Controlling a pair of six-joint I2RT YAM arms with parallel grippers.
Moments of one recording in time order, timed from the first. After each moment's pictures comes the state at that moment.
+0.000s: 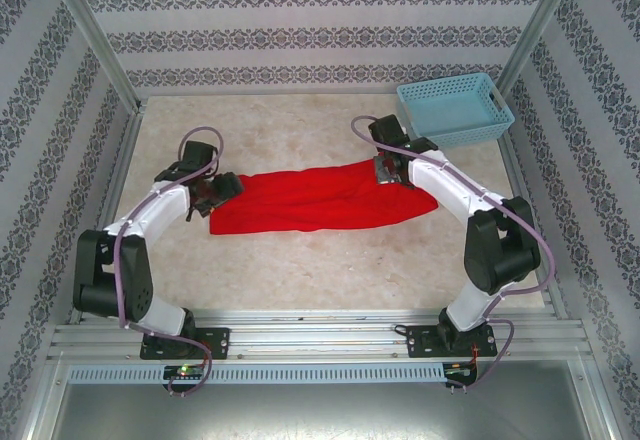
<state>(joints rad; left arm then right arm) -0.09 1.51 0.98 -0.57 0.10 -0.68 0.39 1.69 1.33 -0.74 0.36 0.27</state>
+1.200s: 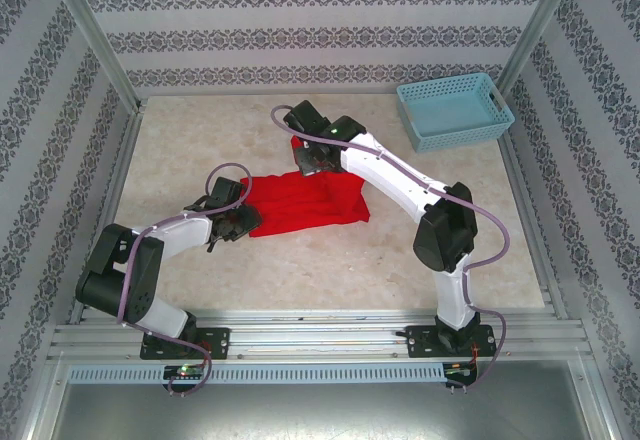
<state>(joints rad) -0.29 1.51 0.66 -0.20 0.10 -0.85 0.73 2.02 1.95 -1.00 0.21 0.40</state>
